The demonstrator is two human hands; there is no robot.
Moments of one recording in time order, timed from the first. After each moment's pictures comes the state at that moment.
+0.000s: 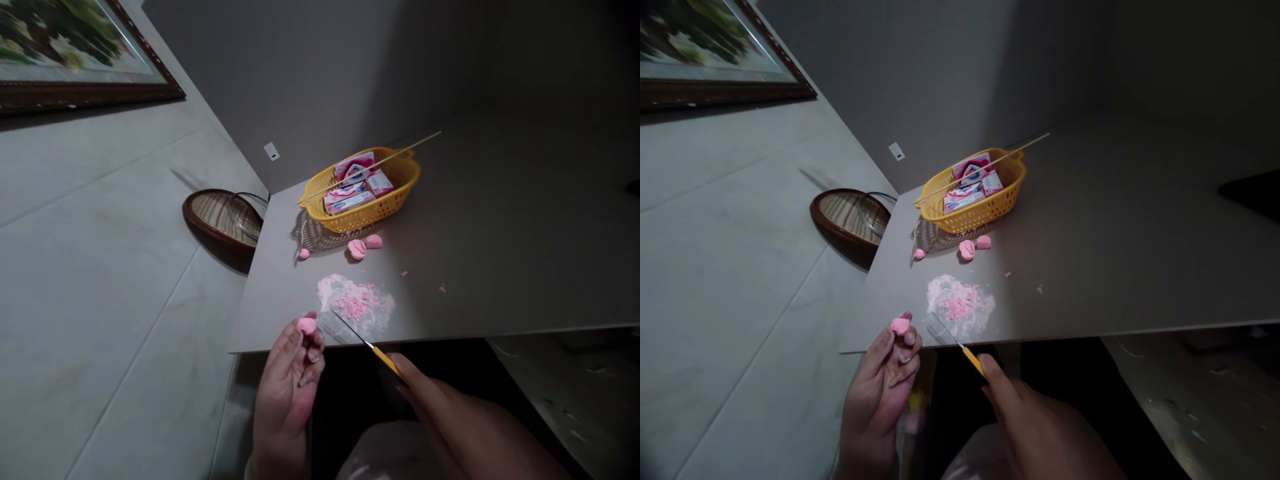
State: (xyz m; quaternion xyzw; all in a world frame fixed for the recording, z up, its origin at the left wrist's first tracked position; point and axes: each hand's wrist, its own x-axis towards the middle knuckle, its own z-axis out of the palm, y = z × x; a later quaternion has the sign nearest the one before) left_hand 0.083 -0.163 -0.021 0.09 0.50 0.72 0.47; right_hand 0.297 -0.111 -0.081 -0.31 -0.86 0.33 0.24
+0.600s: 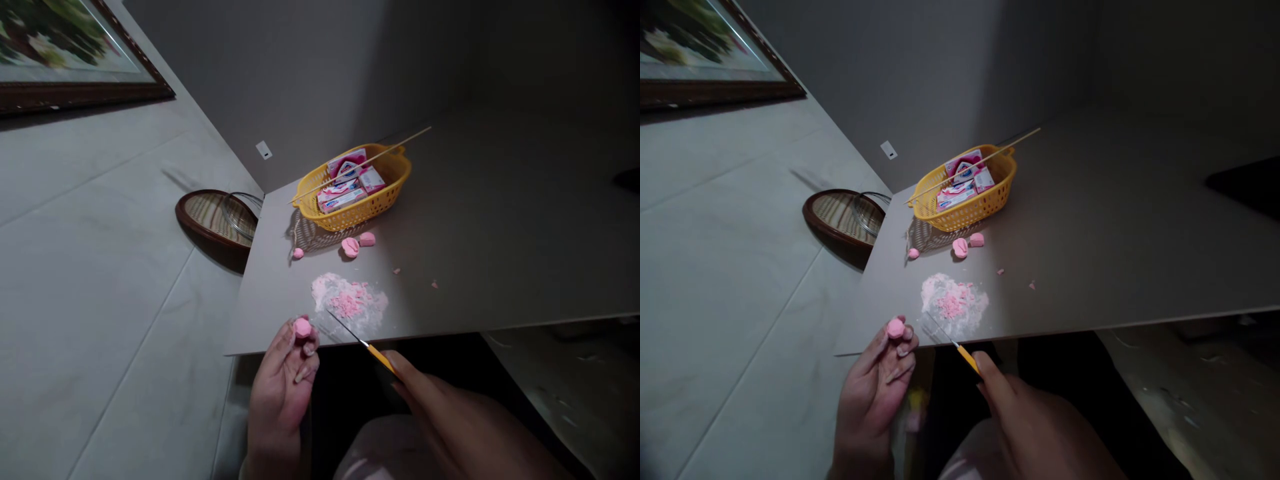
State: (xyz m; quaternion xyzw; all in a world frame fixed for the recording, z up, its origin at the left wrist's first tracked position) left_hand 0.082 -0.158 -0.018 0.05 0.47 0.73 0.50; right_hand 0.298 -0.112 -0.082 -0.32 -0.86 0.34 0.22
